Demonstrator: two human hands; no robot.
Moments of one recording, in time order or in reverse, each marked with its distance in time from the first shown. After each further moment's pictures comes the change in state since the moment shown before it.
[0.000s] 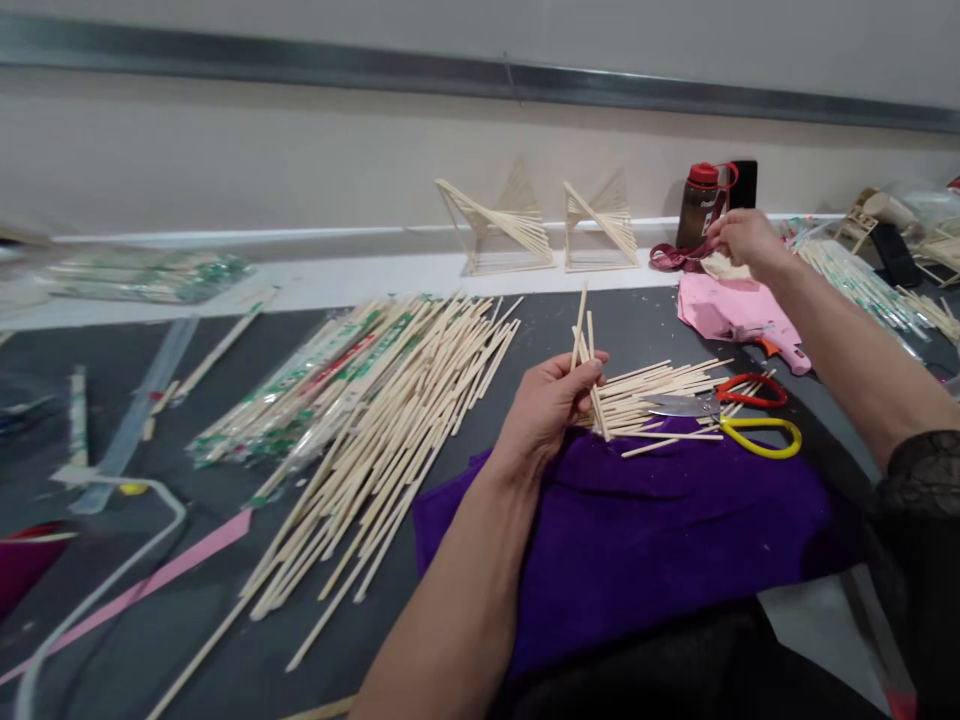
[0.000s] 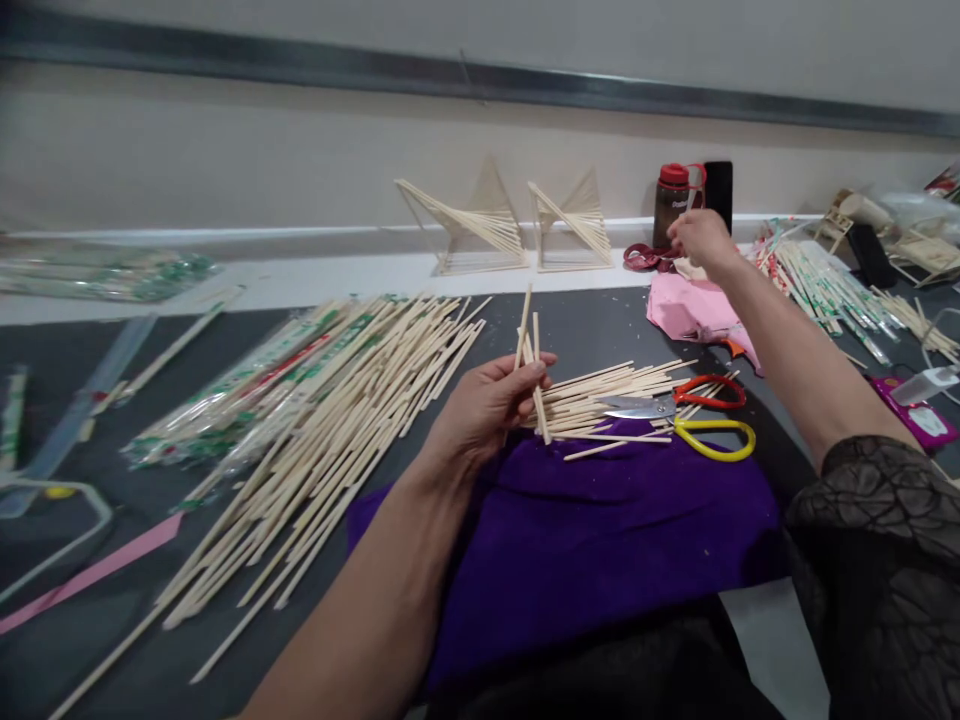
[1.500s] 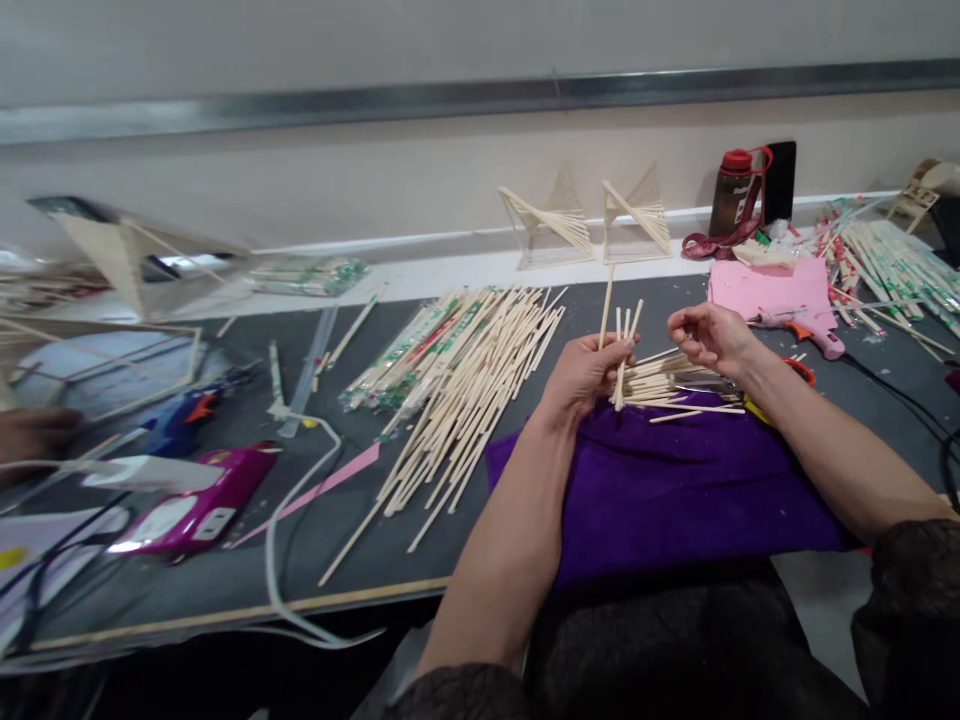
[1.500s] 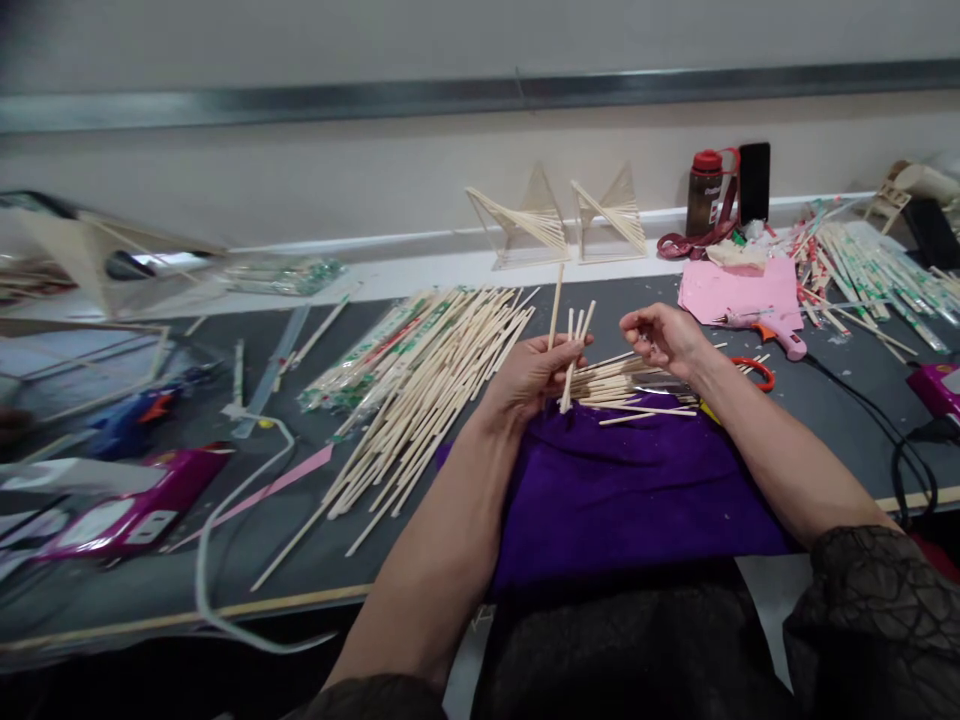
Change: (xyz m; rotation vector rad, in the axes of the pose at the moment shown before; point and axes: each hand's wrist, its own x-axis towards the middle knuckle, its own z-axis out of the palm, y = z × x) left_hand 0.002 -0.003 -0.004 0.115 -0.060 -0.014; right_hand -0.140 0.023 0.059 0.864 -0.675 0.452
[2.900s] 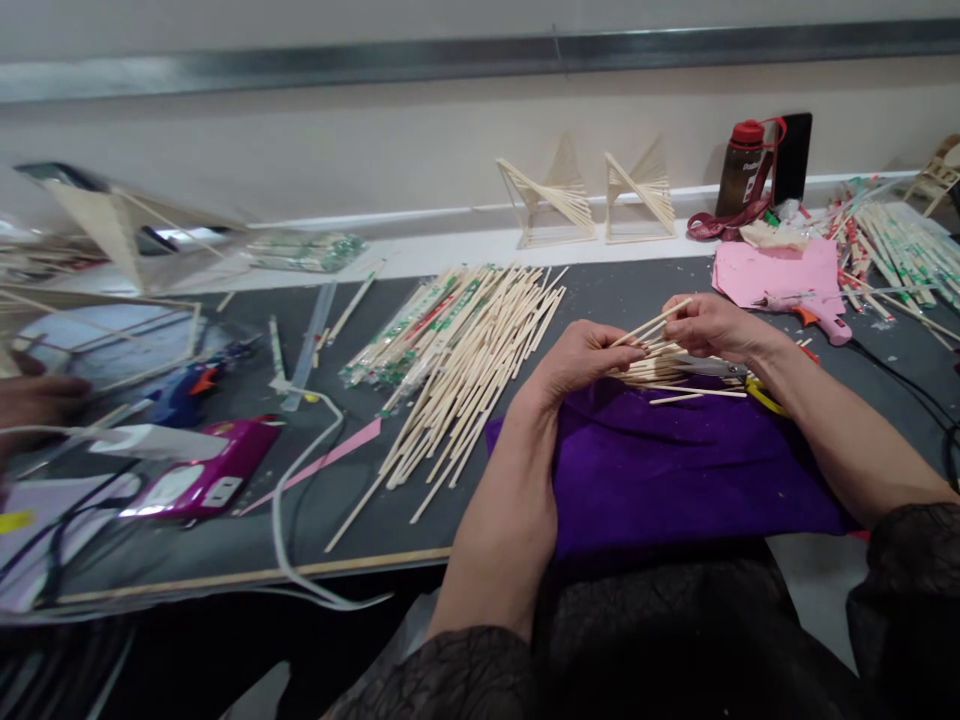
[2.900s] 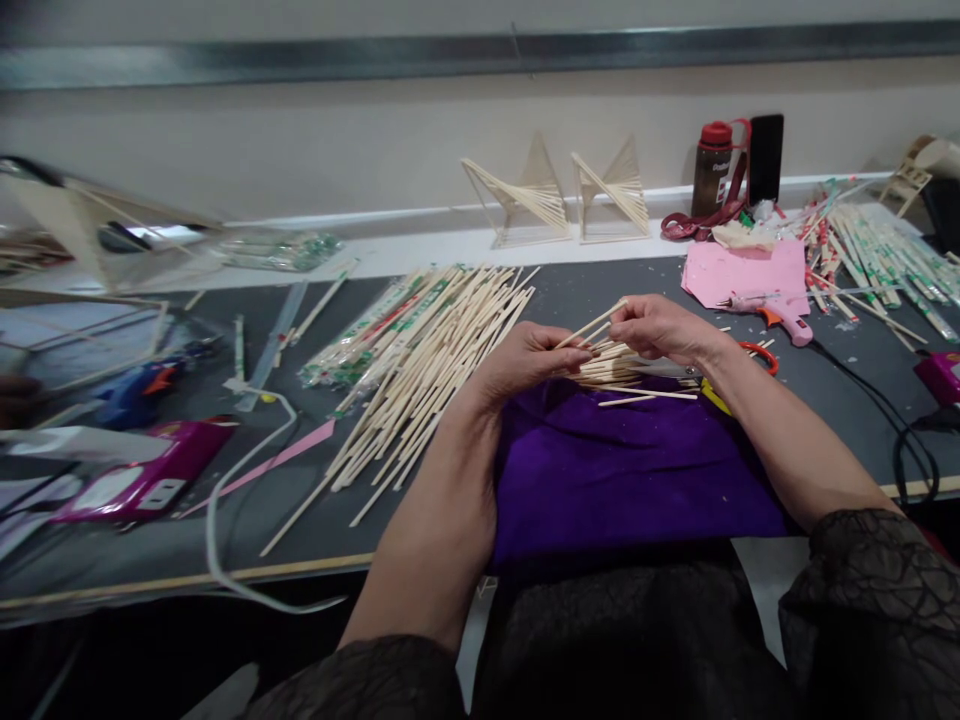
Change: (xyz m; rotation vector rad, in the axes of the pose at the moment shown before) left_hand -0.002 0.006 -0.020 0.670 -0.288 0.245; right_hand -0.015 0.000 0.007 -0.488 -0.292 -0.090
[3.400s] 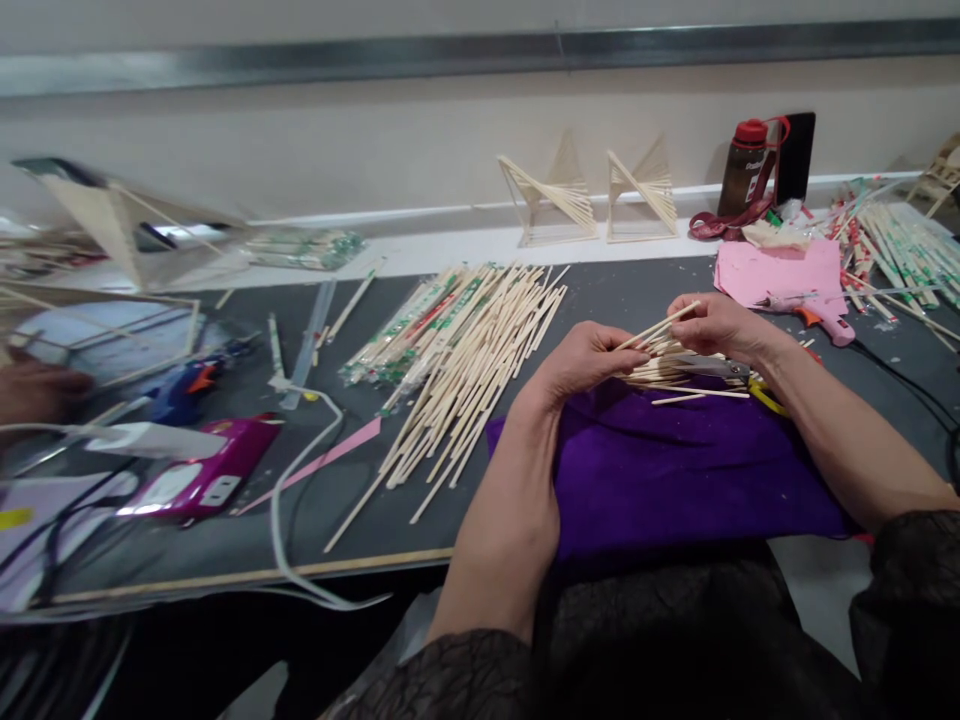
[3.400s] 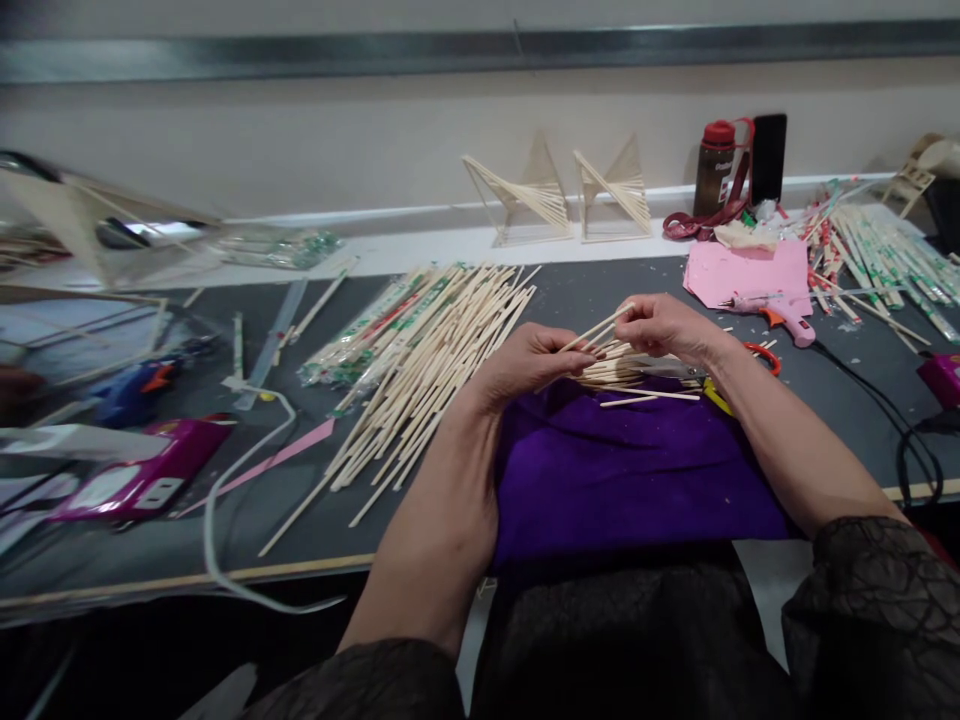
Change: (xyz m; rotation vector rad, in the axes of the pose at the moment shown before) left_hand -0.005 0.008 0.002 -0.003 -0.021 -0.003; right_hand -0.002 0.002 -0.006 -0.110 0.060 -0.032
